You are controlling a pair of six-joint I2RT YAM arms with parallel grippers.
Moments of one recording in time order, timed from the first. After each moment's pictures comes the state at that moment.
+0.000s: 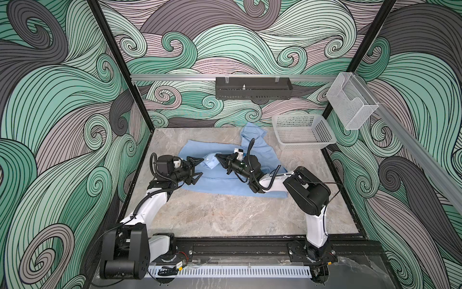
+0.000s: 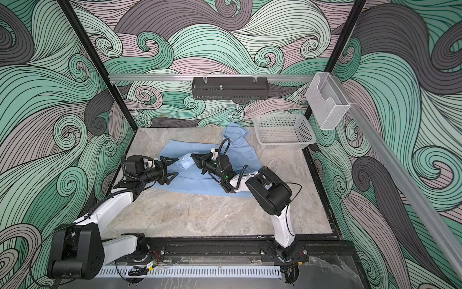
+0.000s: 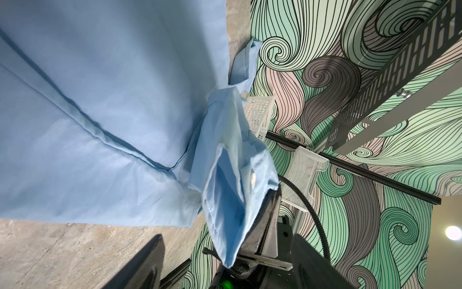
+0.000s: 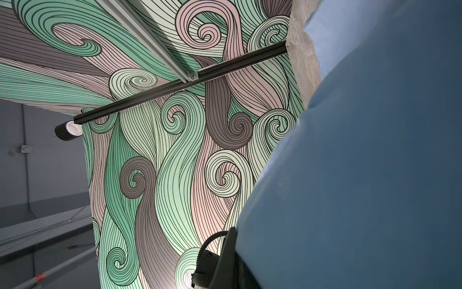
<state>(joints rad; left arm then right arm) -0.01 1.20 0.61 0.07 0.74 -1.41 0.76 2.01 1.04 1.03 -0.26 1.86</state>
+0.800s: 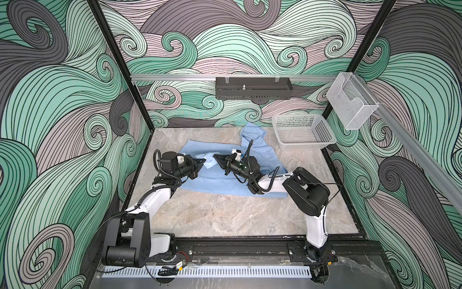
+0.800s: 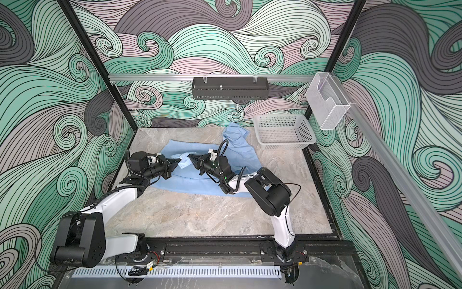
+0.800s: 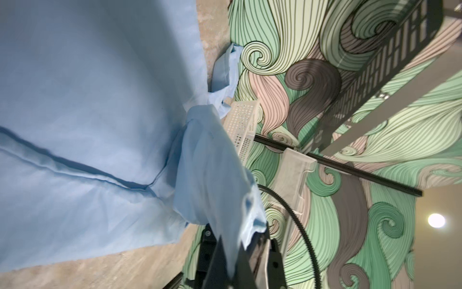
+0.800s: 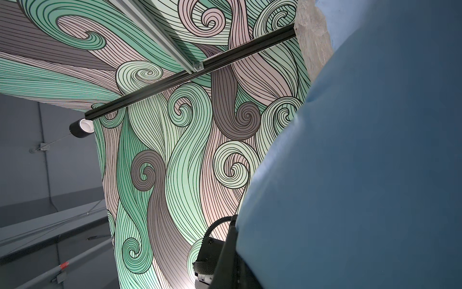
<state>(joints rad) -0.06 1.28 0.64 0.23 0.70 -1.47 0.78 2.01 1.04 1.07 -0.28 1.89</state>
